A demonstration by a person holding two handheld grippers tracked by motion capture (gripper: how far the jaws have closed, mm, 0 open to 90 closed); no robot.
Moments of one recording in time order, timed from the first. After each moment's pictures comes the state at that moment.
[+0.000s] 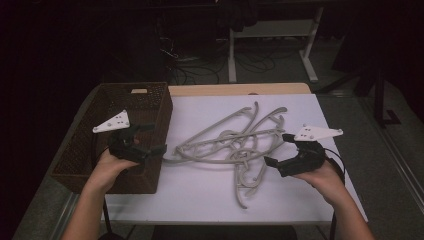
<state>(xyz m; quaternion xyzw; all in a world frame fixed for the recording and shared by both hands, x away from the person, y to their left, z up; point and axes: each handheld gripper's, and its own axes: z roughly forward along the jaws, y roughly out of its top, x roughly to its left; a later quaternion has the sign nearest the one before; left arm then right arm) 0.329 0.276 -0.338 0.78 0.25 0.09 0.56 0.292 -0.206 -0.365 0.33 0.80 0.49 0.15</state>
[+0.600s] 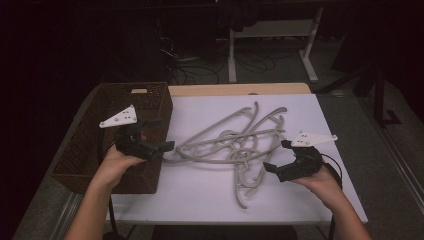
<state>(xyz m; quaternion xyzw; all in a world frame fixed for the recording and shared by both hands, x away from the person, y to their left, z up) 0.330 0.252 -0.323 0.78 0.23 0.09 0.57 0.291 -0.206 -0.387 0.34 0.80 0.47 0.14</state>
